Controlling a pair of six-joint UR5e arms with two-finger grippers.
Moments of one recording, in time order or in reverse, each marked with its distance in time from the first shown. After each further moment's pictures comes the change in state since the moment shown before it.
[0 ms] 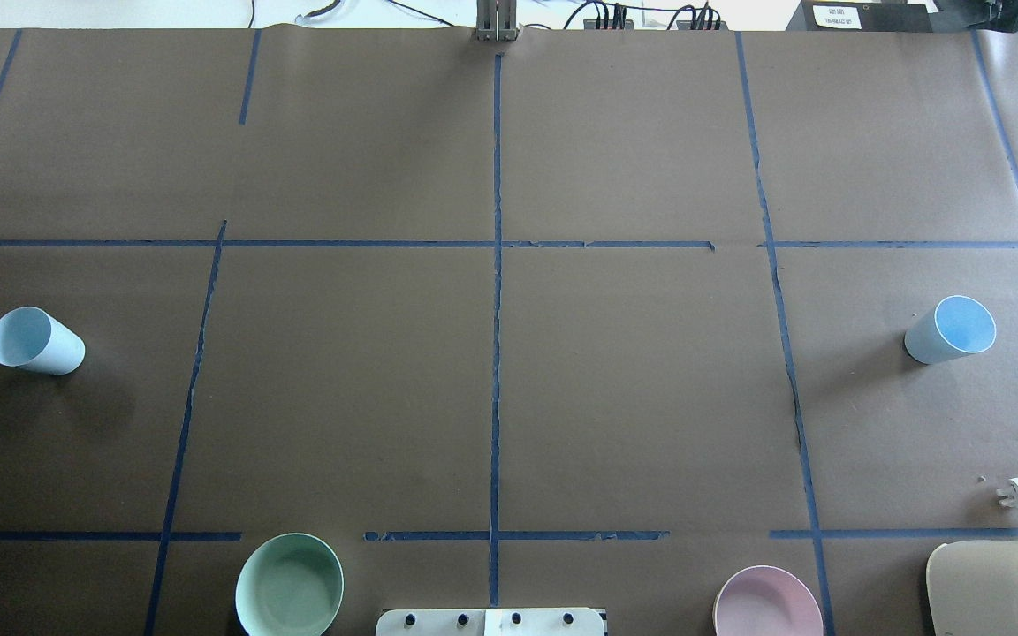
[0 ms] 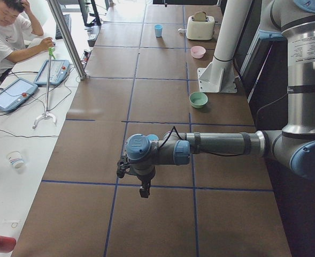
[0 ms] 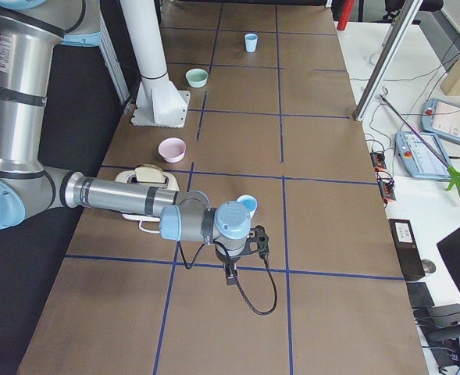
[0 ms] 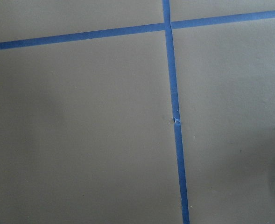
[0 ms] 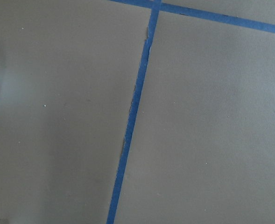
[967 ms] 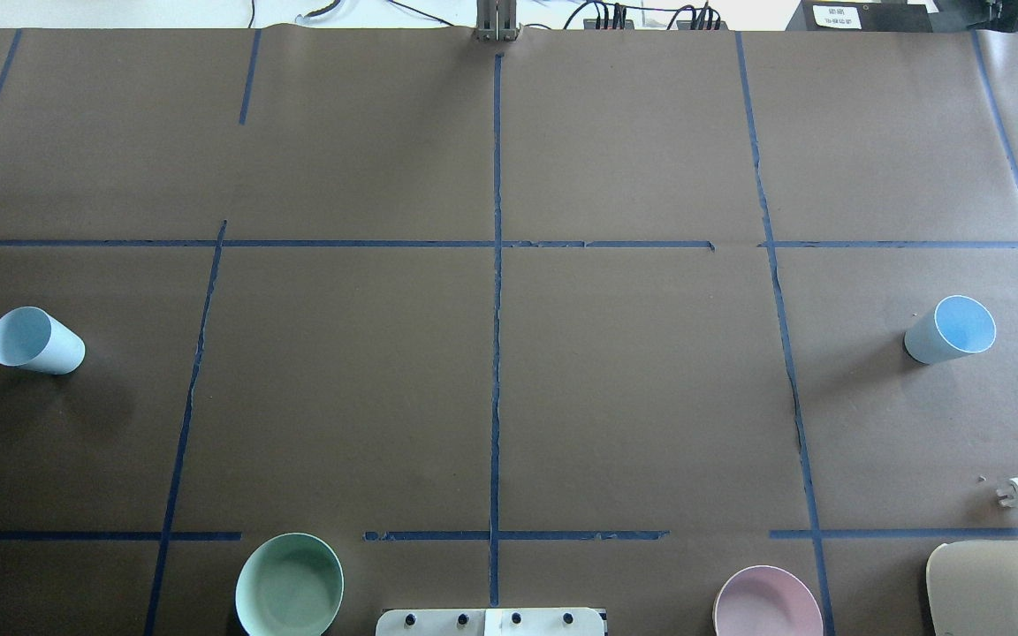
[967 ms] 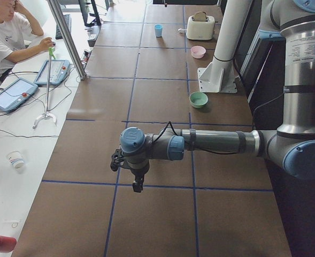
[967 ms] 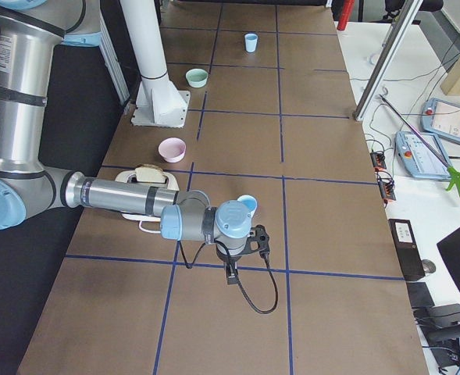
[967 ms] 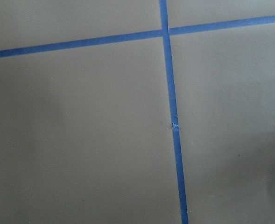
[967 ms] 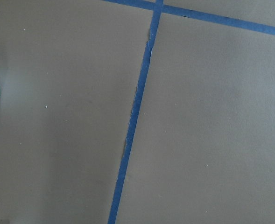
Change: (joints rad) left arm 0.005 -0.070 0.001 -0.031 0.003 -0.008; right arm -0.003 0.002 0.001 0.002 0.001 0.001
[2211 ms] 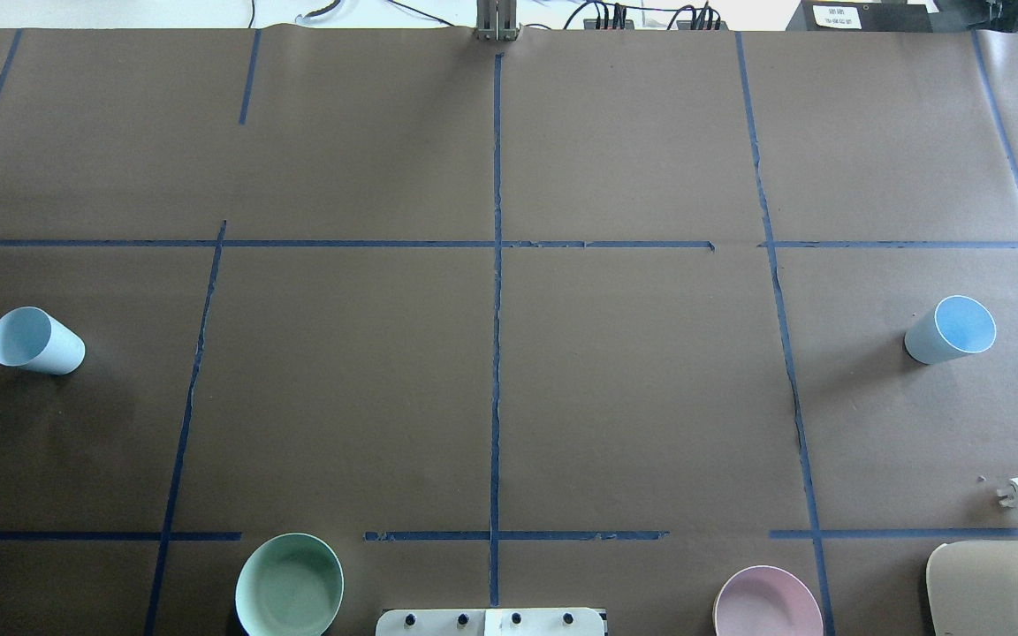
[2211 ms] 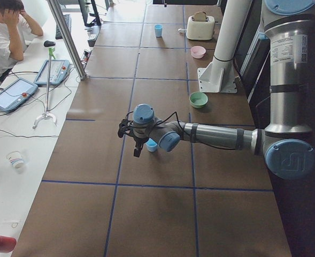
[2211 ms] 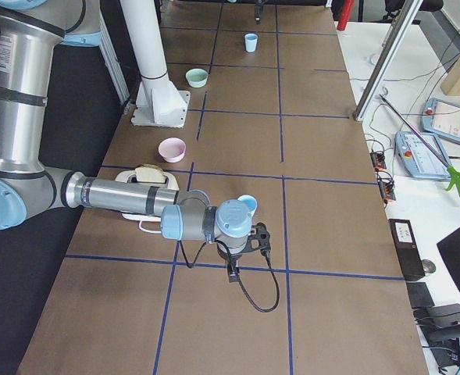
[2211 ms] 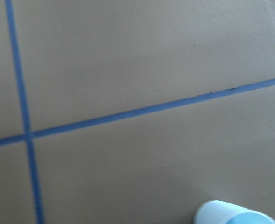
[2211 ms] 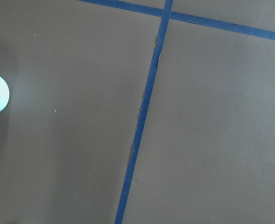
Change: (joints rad) left arm 0.387 0.083 -0.103 -0.542 0.058 -0.698; right arm 0.000 0.001 0.000 0.012 0.019 0.000
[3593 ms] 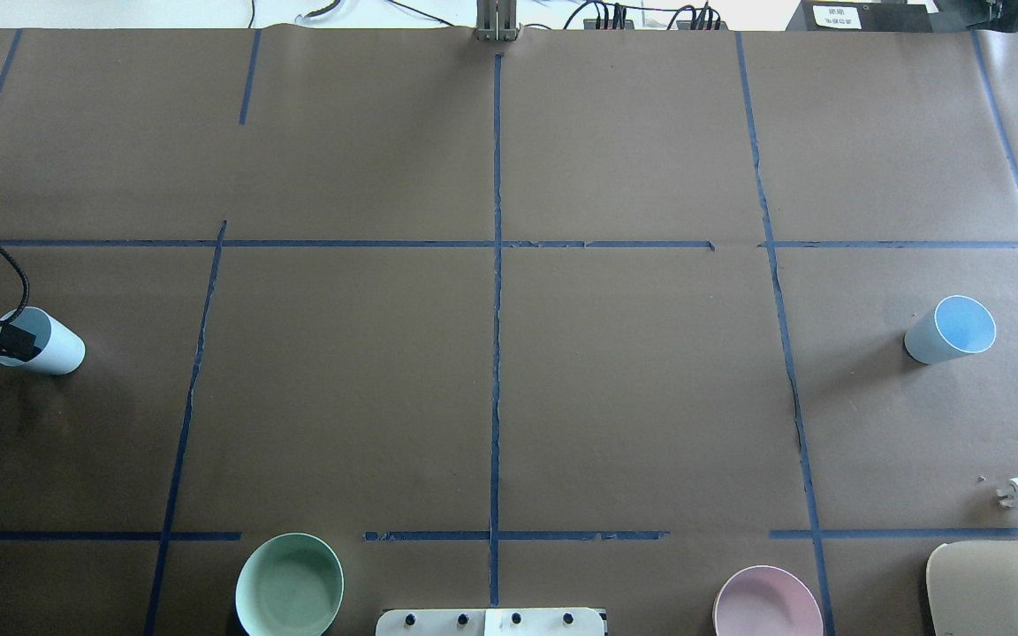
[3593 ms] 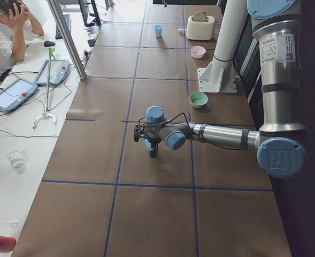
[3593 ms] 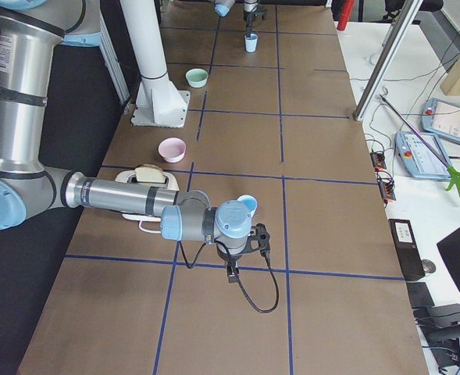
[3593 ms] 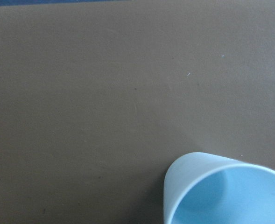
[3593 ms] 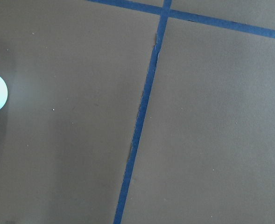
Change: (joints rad) left arm 0.179 -0.010 0.078 -0.011 0.104 -0.170; right arm 0.000 -0.001 -0.002 0.000 -0.001 -0.001
